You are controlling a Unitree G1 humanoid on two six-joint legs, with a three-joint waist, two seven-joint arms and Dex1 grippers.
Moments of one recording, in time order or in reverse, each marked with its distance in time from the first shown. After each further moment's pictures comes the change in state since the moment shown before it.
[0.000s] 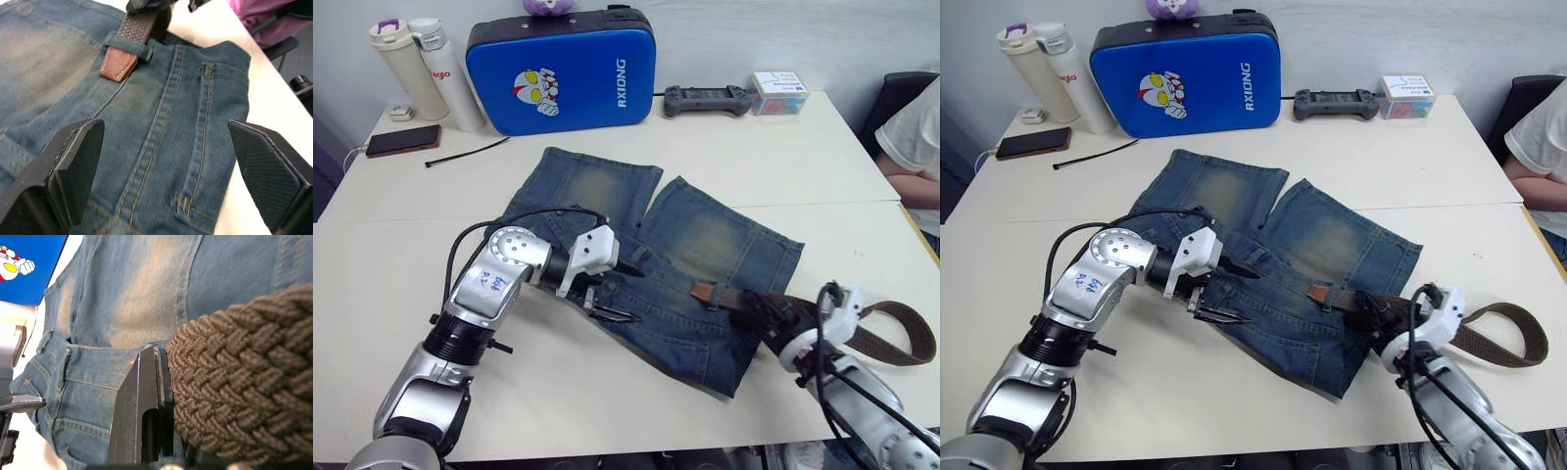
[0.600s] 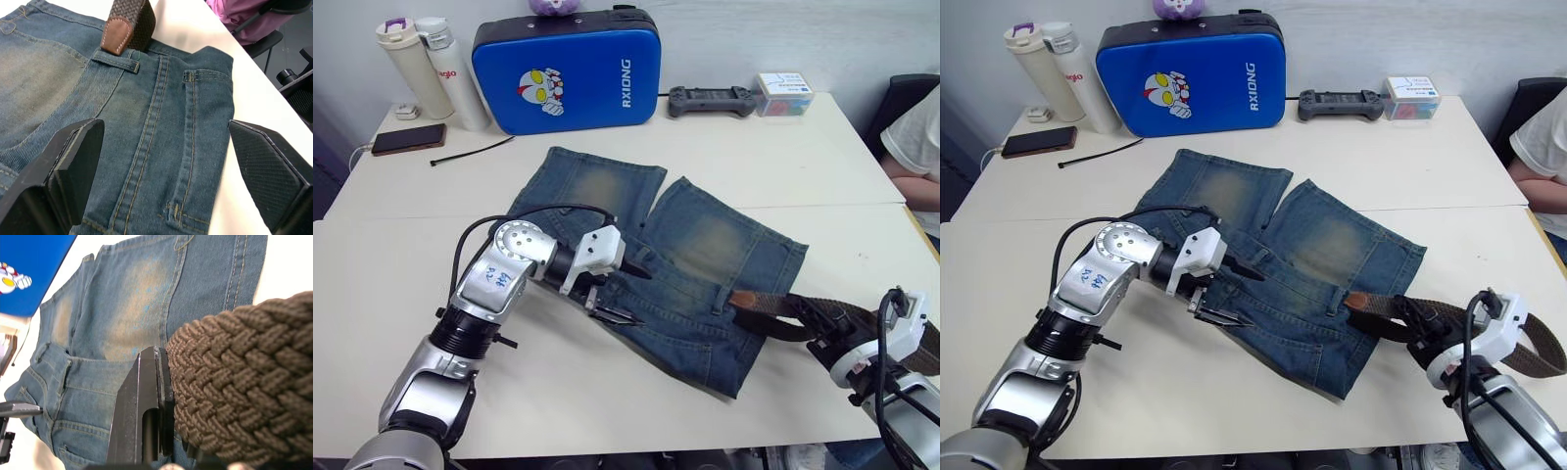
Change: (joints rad) left arm -0.048 -0.027 -0.022 0.052 0.010 -0.079 -0.073; right arm 0.220 -0.174 -0.276 -0.131 0.196 -0.011 0.003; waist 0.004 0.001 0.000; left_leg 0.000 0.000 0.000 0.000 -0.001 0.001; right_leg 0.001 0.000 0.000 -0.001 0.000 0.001
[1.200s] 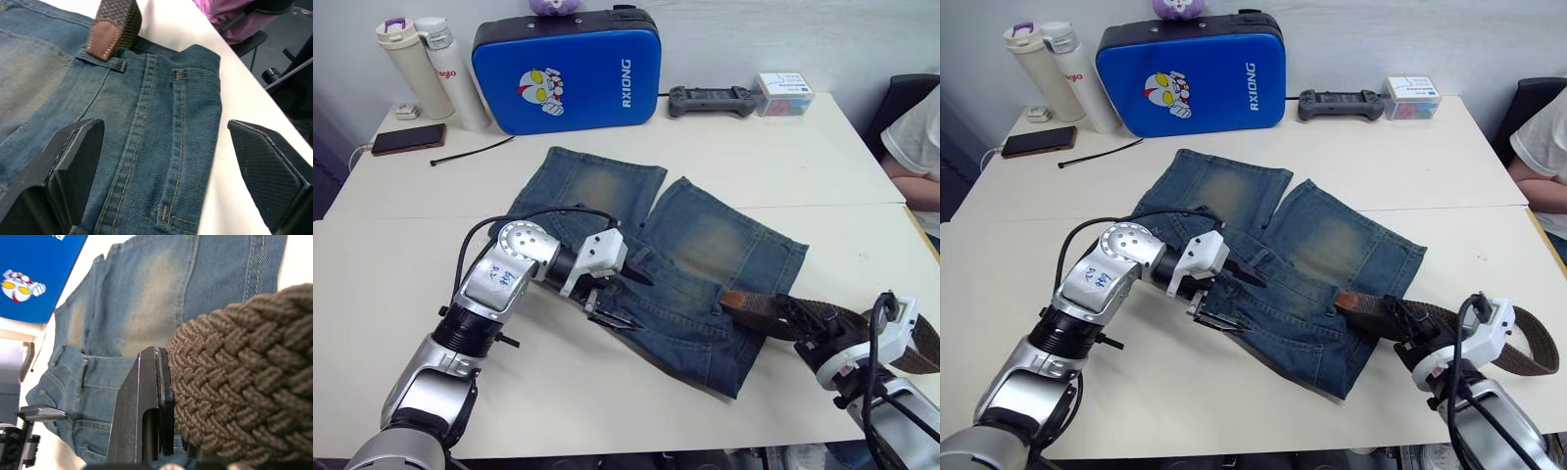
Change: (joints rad) left arm -0.011 0.003 -0.015 0.017 -0.001 0.010 -0.037; right arm -0.010 0.099 0.061 -0.046 -0.029 -0.030 -0.052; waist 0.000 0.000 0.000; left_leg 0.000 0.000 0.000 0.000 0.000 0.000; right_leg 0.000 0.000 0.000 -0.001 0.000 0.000
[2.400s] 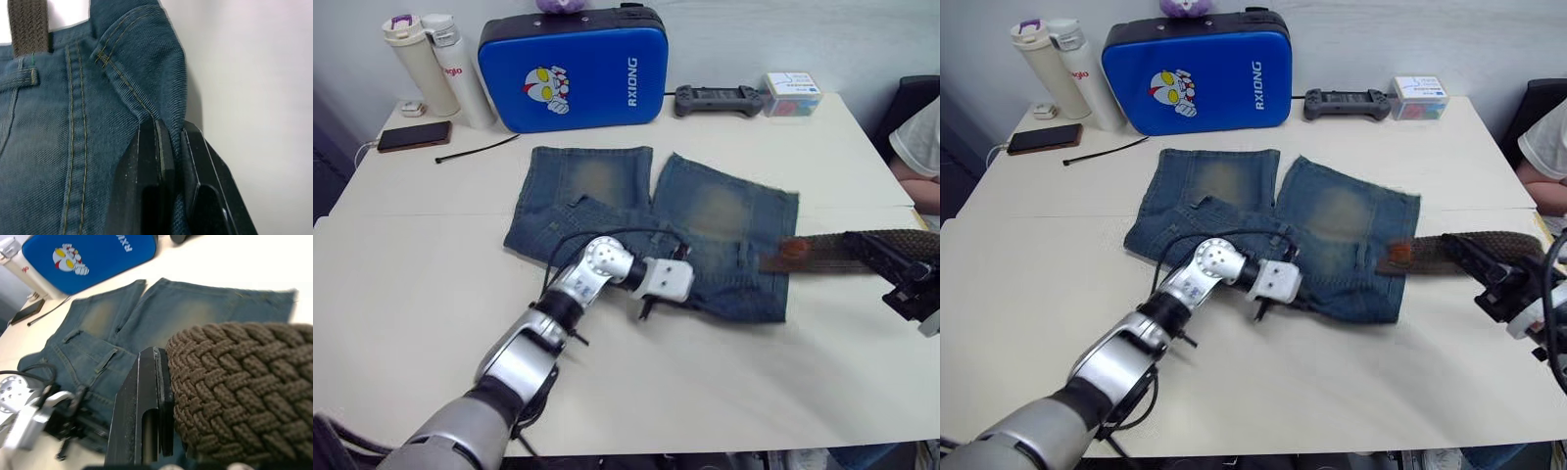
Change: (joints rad) left arm -0.081 -0.298 -0.148 0.529 0.290 -0.721 0.067; right arm -0.163 -0.379 -0.469 0.214 0.024 0.359 0.417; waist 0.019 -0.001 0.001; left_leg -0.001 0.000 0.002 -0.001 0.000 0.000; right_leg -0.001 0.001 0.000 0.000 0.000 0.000
